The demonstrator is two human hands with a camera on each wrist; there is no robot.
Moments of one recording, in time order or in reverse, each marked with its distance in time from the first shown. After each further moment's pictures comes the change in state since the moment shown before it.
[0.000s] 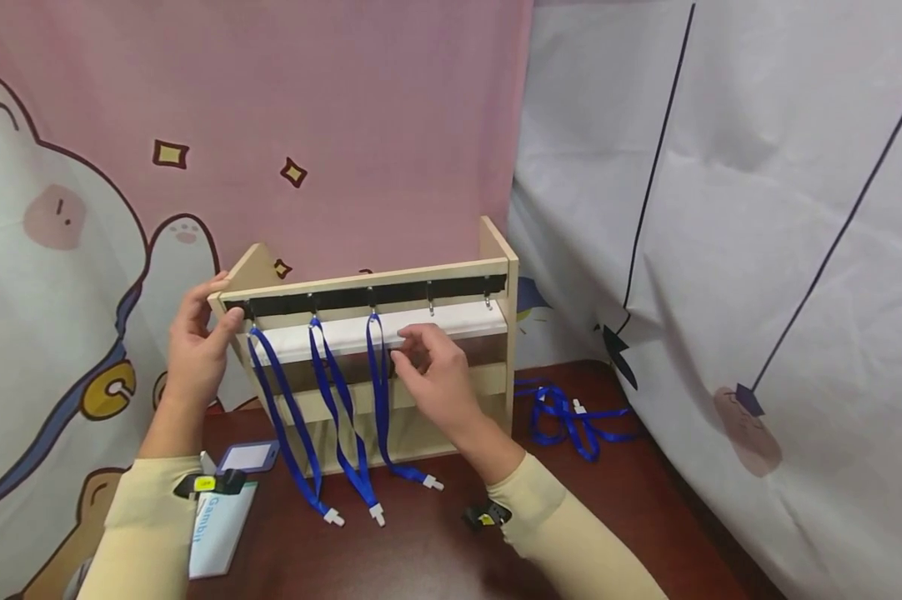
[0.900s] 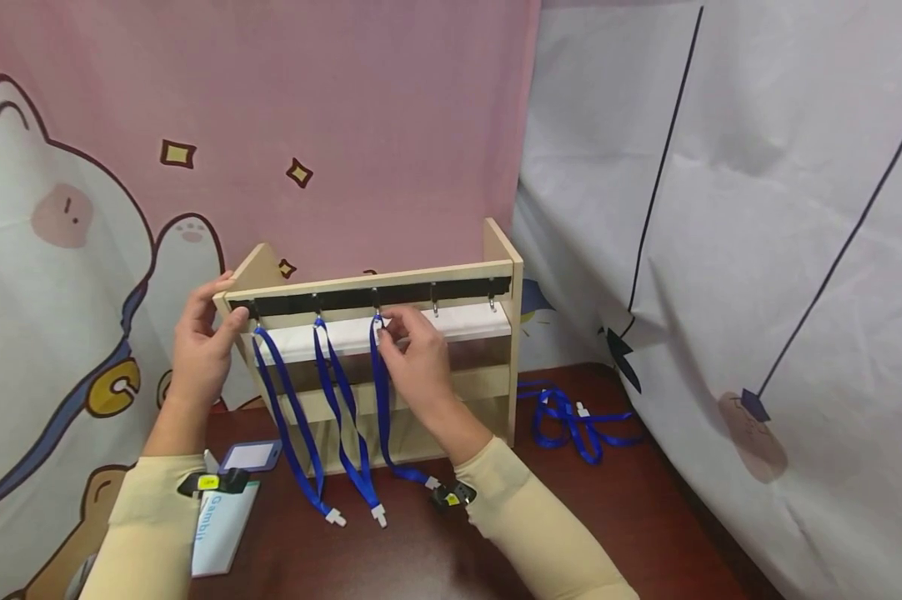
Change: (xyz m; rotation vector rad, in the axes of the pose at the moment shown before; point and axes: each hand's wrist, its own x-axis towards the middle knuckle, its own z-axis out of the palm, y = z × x) left_hand 0.002 -0.005 0.000 -0.015 0.010 0.012; right_hand 0.031 -0.003 0.039 0.007 0.121 0.056
